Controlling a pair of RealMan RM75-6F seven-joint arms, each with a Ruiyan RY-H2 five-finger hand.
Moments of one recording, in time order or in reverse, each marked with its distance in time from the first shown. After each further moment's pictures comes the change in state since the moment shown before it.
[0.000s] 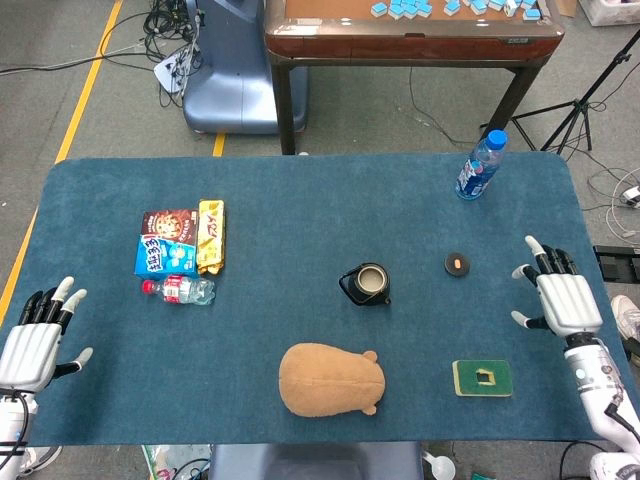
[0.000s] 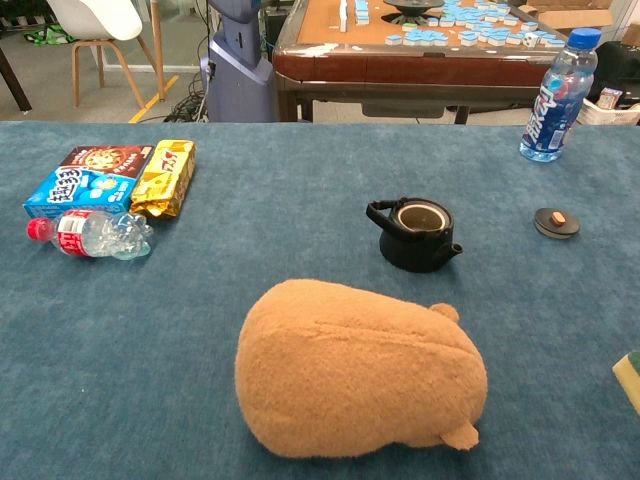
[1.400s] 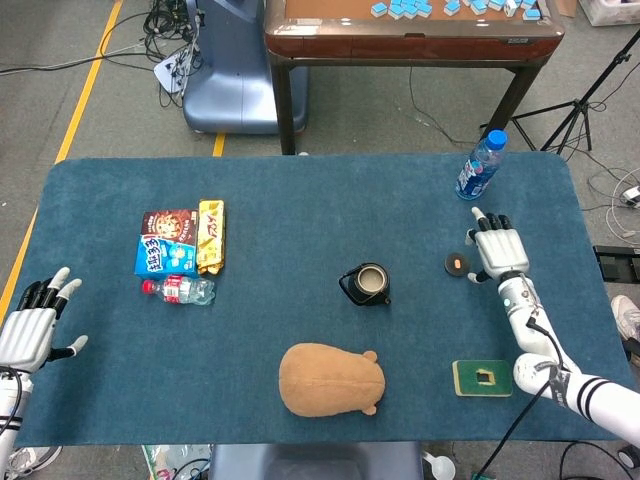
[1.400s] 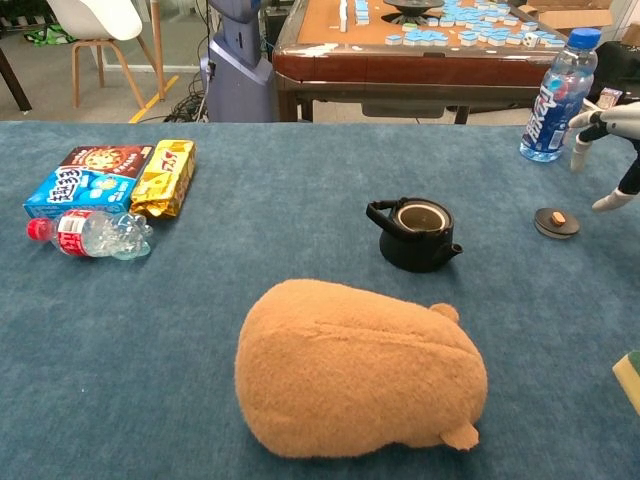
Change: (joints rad) left arm -0.074 -0.055 -0.016 0.234 -0.038 -0.128 -0.197; right arm 0.385 -0.262 0.019 0.369 0.408 -0.317 -0.288
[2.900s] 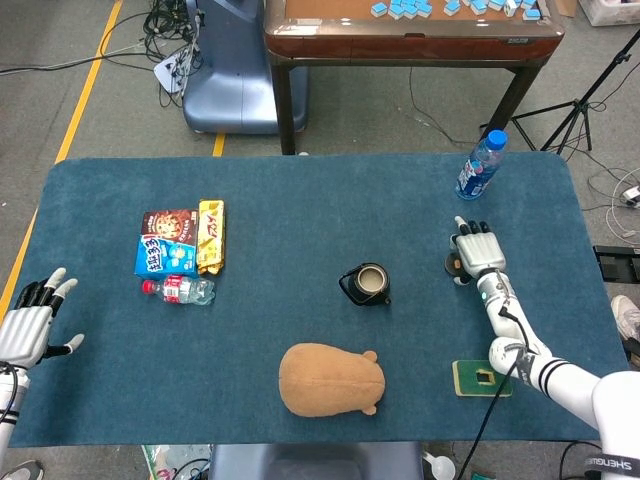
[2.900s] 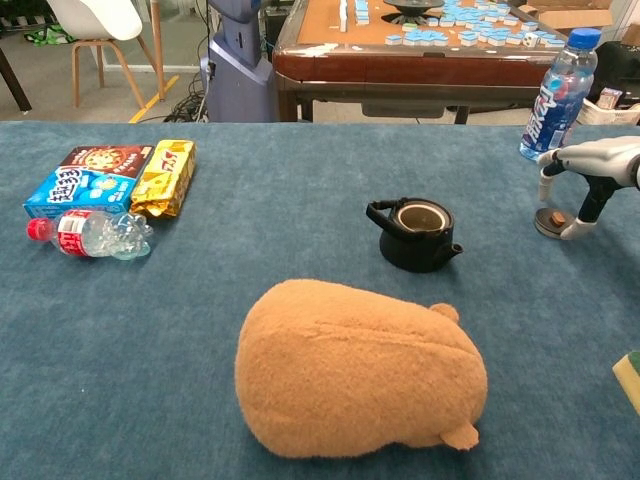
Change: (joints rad) left arm -0.021 -0.036 0.009 0.113 -0.009 -0.047 -0.092; right arm 0.106 -0.180 -0.066 0.289 0.060 -0.149 0.025
